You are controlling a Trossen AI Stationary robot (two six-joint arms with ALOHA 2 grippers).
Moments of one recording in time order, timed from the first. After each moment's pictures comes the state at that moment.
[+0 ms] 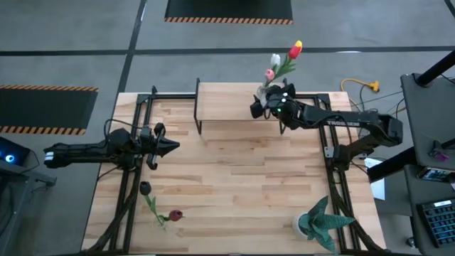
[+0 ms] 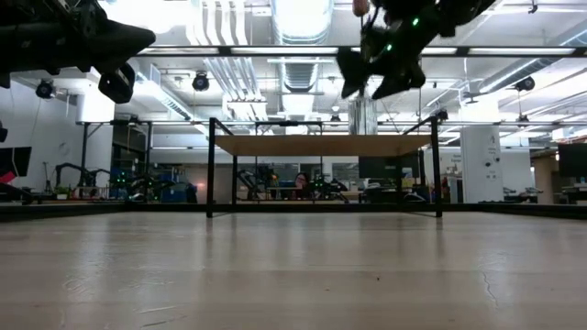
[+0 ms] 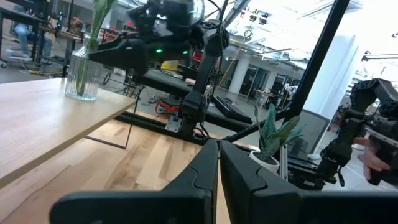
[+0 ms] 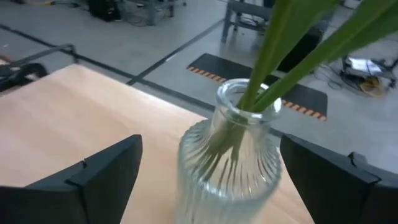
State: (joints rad) left arm 0.08 0.26 0.14 0.20 0.05 -0.32; right arm -0.31 1.40 0.99 -0.07 0.75 0.30
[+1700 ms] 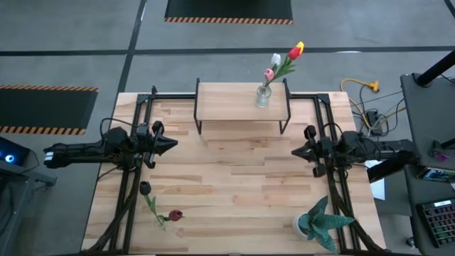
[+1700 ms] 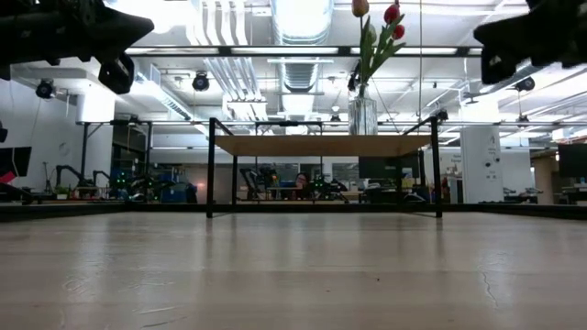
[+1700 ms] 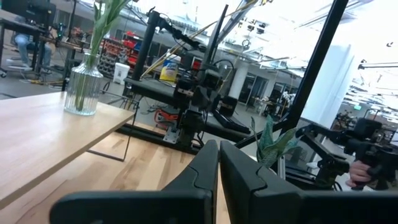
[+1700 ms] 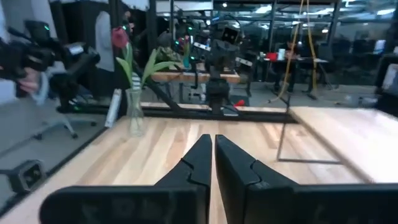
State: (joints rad) left arm 0.08 0.26 0.18 0.21 0.05 -0.32; right arm 0.05 0.15 0.18 0.01 -0.05 0.02
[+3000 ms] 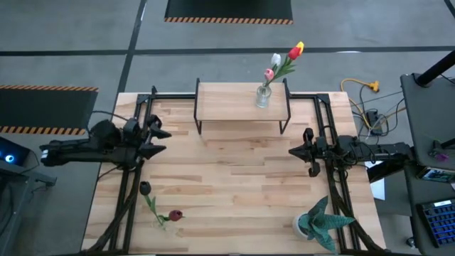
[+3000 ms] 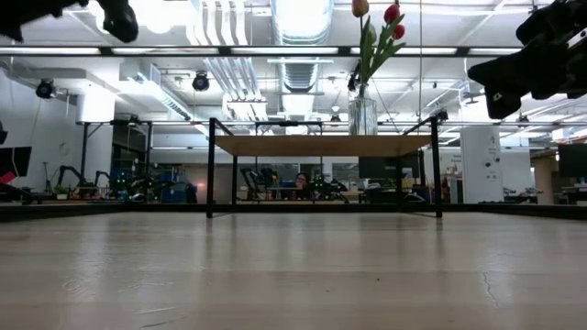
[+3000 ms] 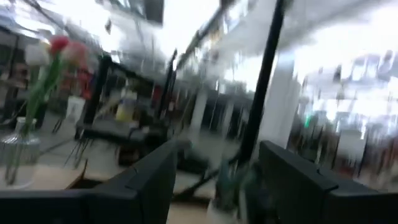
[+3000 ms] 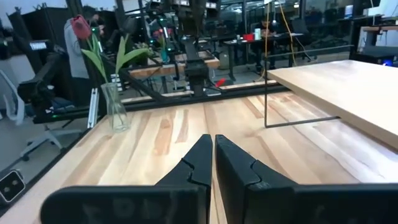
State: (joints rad) left arm 0.08 0.35 0.33 0.33 0.19 -0.32; right arm 0.05 0.02 0.04 -0.03 0.06 0.17
